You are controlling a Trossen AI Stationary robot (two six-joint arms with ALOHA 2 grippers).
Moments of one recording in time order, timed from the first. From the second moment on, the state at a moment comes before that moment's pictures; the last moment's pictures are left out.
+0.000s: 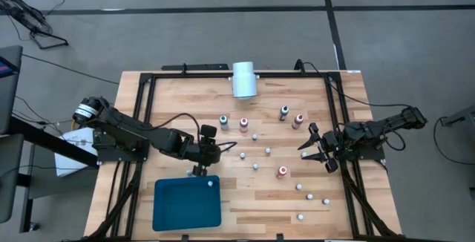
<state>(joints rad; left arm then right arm) -0.29 1.50 1.03 -0.52 -0.37 0.13 0.31 0.09 0.01 0.01 -0.03 0.03</state>
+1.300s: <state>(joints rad) -0.03 1.51 0.92 -0.68 -0.13 0.14 0.31 0.09 0.01 0.01 -0.03 0.03</state>
